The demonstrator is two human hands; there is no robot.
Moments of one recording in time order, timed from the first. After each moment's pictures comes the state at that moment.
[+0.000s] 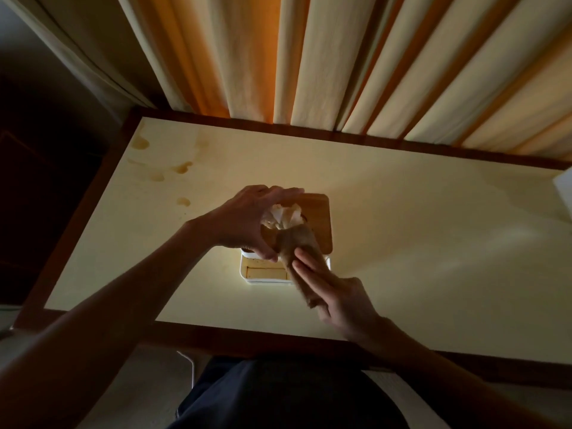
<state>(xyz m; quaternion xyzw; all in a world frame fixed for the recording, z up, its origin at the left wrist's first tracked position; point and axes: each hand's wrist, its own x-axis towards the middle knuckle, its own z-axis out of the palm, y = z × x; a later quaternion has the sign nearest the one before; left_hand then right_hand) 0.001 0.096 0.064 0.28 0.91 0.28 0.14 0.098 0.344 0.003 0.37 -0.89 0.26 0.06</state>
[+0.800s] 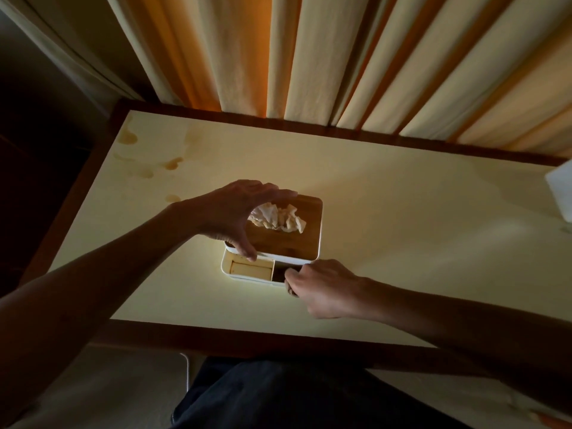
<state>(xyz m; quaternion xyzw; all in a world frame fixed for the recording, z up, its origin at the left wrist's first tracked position) -0.017 0.088 0.071 0.30 0.91 0.19 0.22 0.061 0.306 0.058 0.39 -0.87 -0.03 -0.30</state>
